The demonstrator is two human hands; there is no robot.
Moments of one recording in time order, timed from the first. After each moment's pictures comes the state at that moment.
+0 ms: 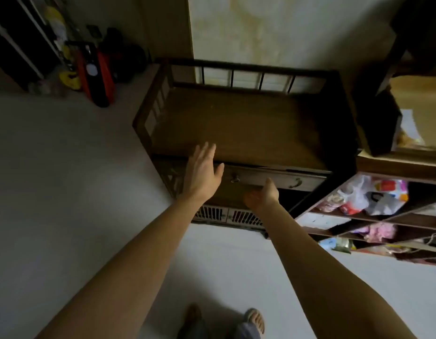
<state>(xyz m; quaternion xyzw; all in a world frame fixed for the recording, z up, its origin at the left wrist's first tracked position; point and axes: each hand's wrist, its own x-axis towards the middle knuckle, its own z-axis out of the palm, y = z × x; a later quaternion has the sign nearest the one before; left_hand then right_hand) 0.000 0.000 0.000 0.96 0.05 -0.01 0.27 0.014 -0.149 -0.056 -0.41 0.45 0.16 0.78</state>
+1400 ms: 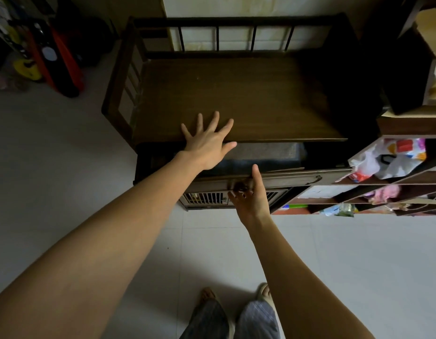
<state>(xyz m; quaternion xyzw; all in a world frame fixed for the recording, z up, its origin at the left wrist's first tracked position) 0.067 0.006 -0.023 0.98 -0.11 -0.16 0.05 -0.029 -0.113 -0.119 -0.34 0.33 0.12 0.87</state>
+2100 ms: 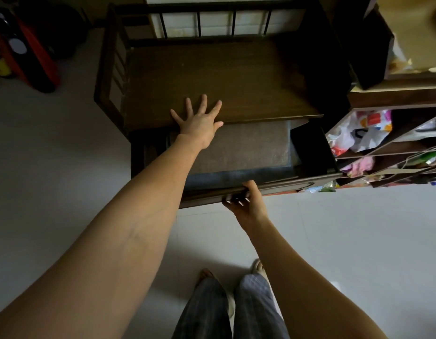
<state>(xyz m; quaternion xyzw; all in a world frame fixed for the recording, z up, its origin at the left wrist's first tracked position) 0.068 -0.004 -0.025 0.98 -0.08 -0.16 0.05 -0.101 -0.114 -0.087 -0.32 0.41 0.11 0.85</state>
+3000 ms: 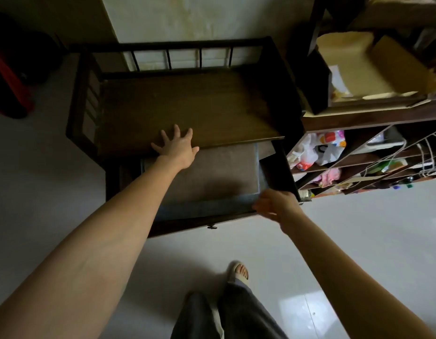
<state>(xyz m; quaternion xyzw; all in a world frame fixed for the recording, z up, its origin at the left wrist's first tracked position) 0.069 -0.021 -0.008 0.97 -0.04 -0.22 0.08 -0.093 -0.225 -0.003 -0.61 0.45 0.16 0.64</state>
